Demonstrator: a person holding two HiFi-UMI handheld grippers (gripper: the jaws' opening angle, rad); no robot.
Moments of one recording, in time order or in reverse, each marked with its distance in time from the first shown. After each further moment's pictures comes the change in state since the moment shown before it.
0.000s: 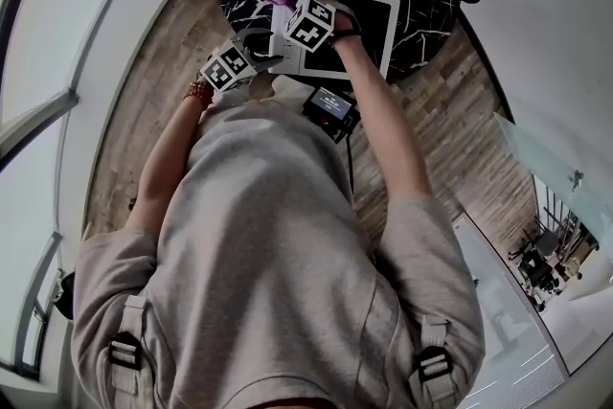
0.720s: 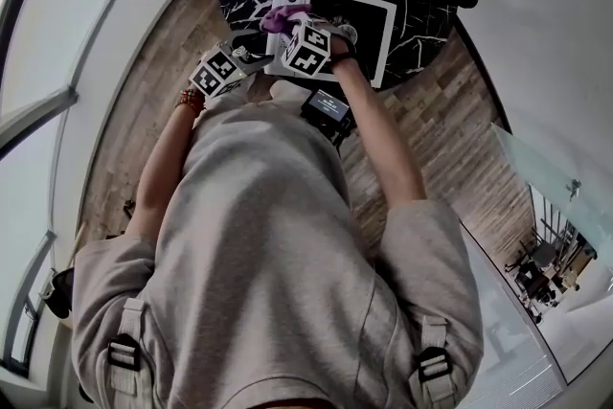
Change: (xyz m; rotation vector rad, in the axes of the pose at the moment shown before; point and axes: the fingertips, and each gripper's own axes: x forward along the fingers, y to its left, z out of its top) left arm -0.026 0.003 0.008 -0.024 -0.053 0.106; right arm -0.012 0.061 -0.019 -0.077 -0.019 0.071
